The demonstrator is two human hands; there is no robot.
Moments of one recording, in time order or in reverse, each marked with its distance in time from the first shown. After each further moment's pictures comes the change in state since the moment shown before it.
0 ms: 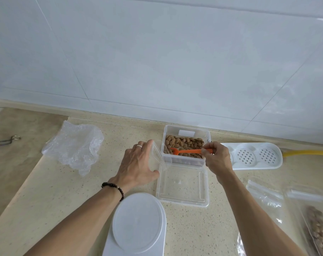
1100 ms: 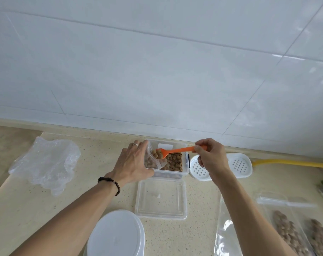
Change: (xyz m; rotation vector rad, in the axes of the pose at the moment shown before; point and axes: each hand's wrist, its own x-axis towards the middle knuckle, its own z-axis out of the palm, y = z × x) left_hand 0.054 0.039 -0.014 -0.037 -0.010 0.070; right_hand -0.006 -0.060 -0.060 0.196 0.015 -0.035
